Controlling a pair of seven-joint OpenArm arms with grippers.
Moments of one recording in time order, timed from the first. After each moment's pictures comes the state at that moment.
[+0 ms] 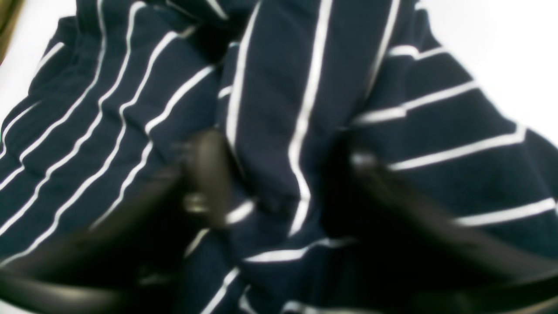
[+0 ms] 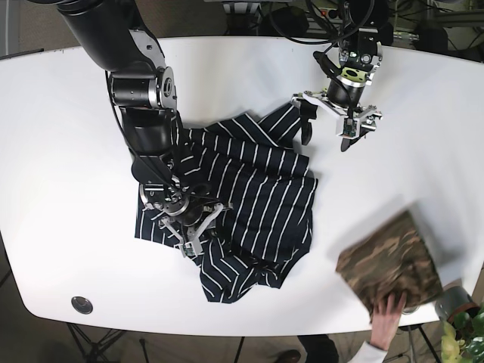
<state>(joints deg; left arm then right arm) 24.9 -4.8 -1.5 98.7 -4.6 -8.1 7.7 36.5 -3.4 8.3 28.5 -7.3 24.2 -7.1</state>
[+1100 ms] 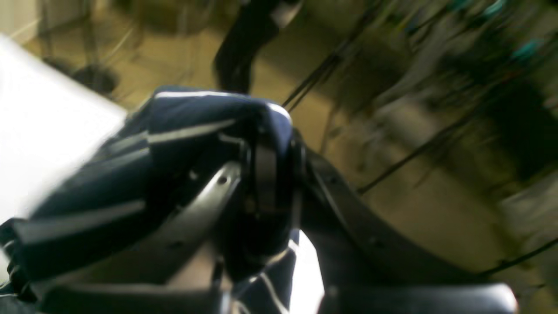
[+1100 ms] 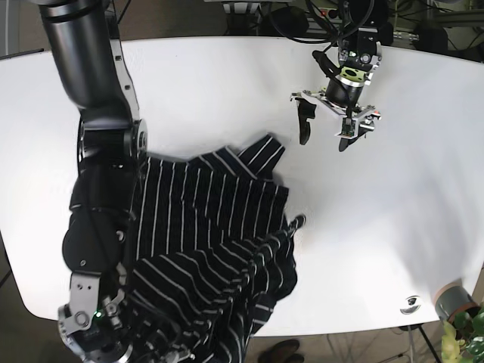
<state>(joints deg) 25.1 -4.9 -1.1 98.9 -4.8 -8.2 7.7 56.1 1.8 0.5 83.3 -6.0 26.0 -47.2</state>
